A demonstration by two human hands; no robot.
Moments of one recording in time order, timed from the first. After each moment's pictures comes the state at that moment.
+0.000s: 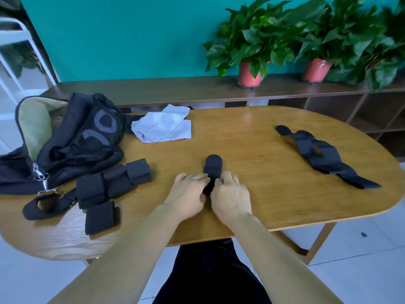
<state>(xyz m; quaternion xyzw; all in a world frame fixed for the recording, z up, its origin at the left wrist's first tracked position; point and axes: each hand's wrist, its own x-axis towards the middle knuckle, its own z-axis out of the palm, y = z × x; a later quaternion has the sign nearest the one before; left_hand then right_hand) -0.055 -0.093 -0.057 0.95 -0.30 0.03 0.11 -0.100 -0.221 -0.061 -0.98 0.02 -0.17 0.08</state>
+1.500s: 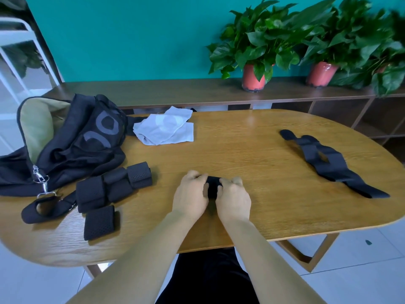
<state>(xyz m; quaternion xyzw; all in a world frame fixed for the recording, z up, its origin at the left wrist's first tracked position) -0.054 -0.111 -0.060 0.96 -0.16 0.07 0.23 -0.085 -0.217 -0.059 -0.95 0.15 -0.12 0.23</state>
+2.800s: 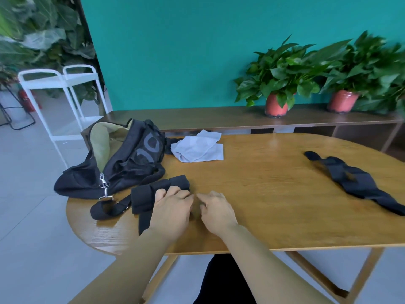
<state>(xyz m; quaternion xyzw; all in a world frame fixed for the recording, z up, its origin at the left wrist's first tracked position) -0.093 0.022 -0.040 0.95 -0.19 0.23 -0.02 -0.096 -0.121 -0.040 -0.96 -0.08 -0.06 0.25</state>
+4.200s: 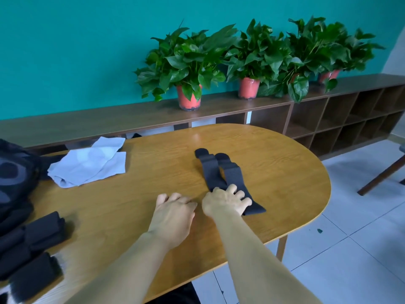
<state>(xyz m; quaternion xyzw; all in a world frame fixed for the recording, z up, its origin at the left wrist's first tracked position) -0.055 -0.223 -0.040 0.93 -0.36 0.07 0.05 -0.067 -0.352 -0.031 -0.92 0.36 0.10 0.11</state>
